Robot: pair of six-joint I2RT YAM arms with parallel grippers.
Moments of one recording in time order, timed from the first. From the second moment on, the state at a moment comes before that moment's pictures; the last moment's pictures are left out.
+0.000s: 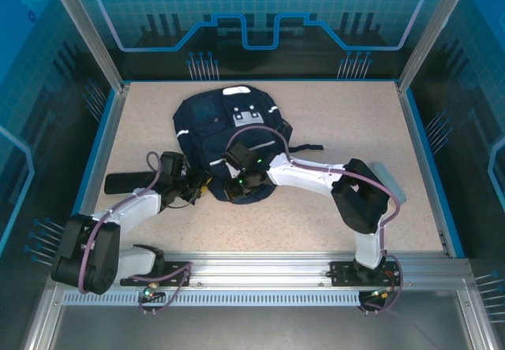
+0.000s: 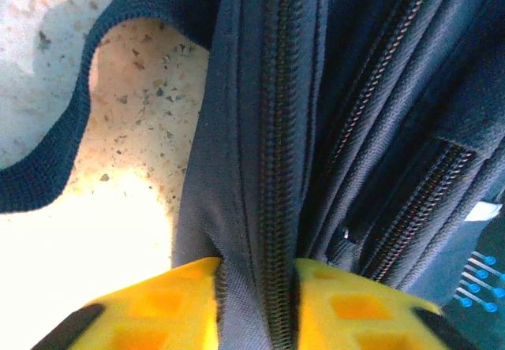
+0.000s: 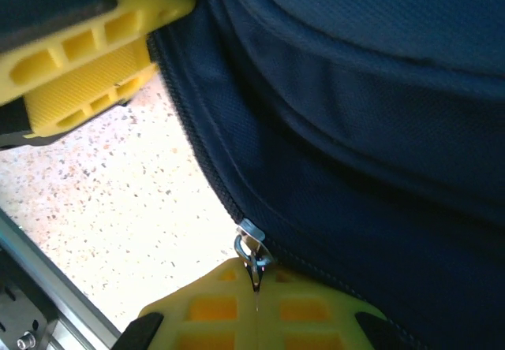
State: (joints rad) left arm -0.19 1.25 0.48 -0.09 0.34 -1.26; right arm 0.94 1.91 1.42 -0.64 -0.19 0.54
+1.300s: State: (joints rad) left arm -0.20 1.25 0.47 -0.09 0.30 -1.21; right arm 0.87 1.86 1.37 -0.86 0.05 0.43
